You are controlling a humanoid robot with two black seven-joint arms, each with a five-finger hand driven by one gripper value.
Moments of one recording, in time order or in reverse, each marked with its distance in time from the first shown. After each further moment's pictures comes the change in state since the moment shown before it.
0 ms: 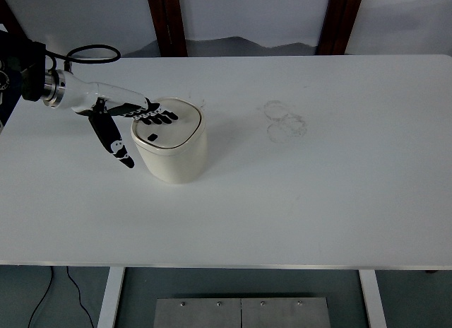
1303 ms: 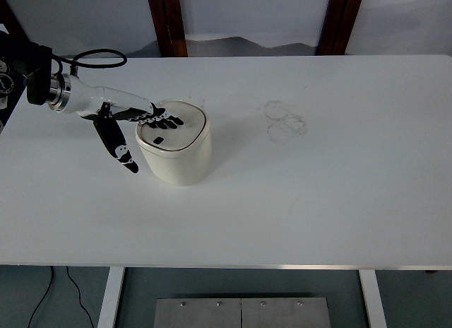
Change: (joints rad) left arm 0.008 0.002 -0.001 -0.035 -0.006 0.000 0.003; right arm 0.000 0.000 0.000 0.000 0.000 0.000 0.000
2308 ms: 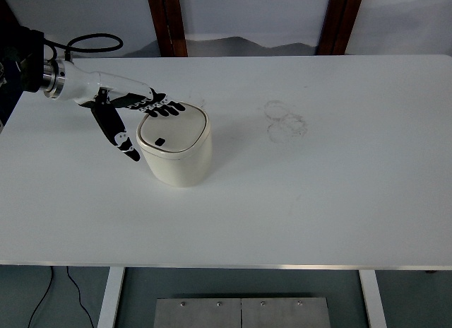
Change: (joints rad) left arm -0.053 0.017 -0.005 -0.005 -0.052 0.000 0.001; right arm 0.000 0.000 0.000 0.000 0.000 0.000 0.000
